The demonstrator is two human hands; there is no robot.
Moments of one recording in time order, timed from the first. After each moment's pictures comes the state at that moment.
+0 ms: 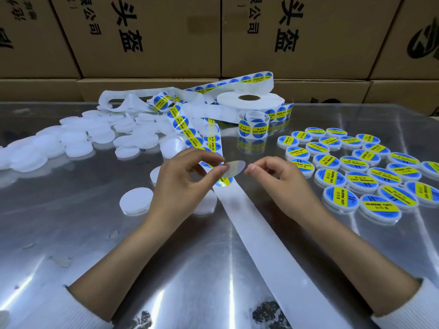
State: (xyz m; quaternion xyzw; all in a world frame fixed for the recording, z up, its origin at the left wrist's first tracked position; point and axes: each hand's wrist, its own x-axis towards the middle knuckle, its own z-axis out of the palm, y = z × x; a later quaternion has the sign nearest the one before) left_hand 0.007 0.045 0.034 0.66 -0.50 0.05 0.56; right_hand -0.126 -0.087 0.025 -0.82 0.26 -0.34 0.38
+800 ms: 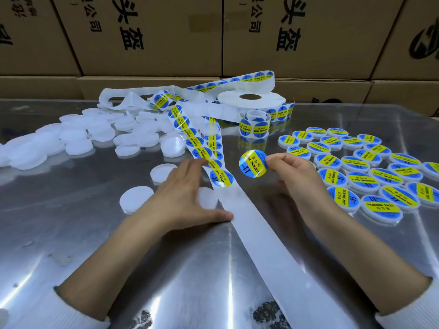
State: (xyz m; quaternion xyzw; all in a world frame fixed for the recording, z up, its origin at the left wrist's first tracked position) left_hand 0.024 0.055 0.027 0.82 -0.53 -0.03 0.22; right_hand -0.130 -0.087 0.035 -0.65 0.33 -0.37 0.58
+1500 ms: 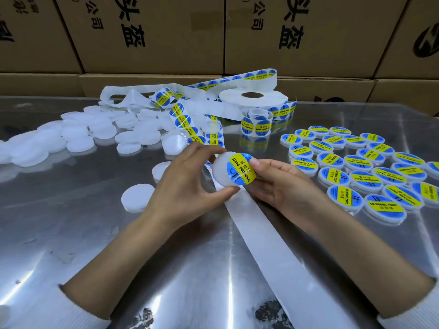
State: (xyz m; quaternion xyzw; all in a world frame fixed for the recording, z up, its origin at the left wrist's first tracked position) left_hand 0.011 0.051 0.036 0.70 -0.58 0.13 0.40; right_hand -0.130 -0.079 0.032 -0.59 0.21 -0.21 0.75
